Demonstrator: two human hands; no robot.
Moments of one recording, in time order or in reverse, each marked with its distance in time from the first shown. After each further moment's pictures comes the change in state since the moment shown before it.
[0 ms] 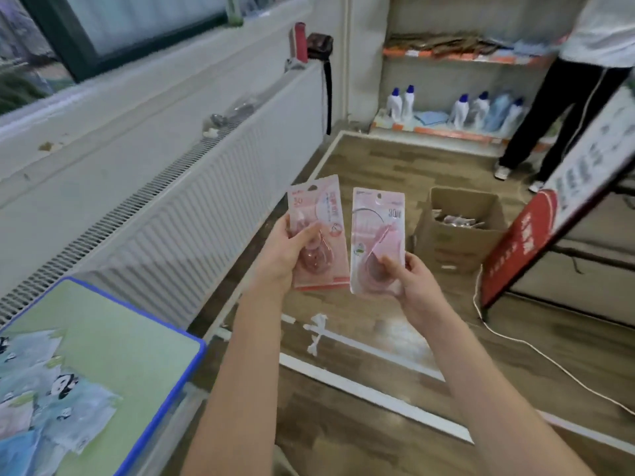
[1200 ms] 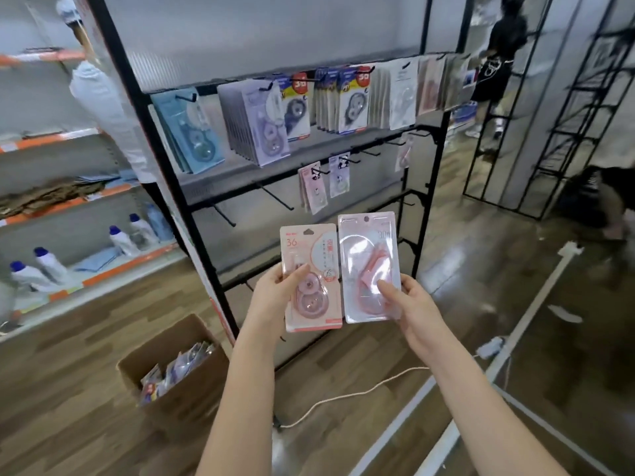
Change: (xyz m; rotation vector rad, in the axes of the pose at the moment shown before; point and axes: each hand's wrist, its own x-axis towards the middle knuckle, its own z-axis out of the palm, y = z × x) left_hand 0.041 -0.048 0.703 0.177 -1.007 -0.068; right_hand -0.063 -0.190 -0.568 0.307 0.923 -0.457
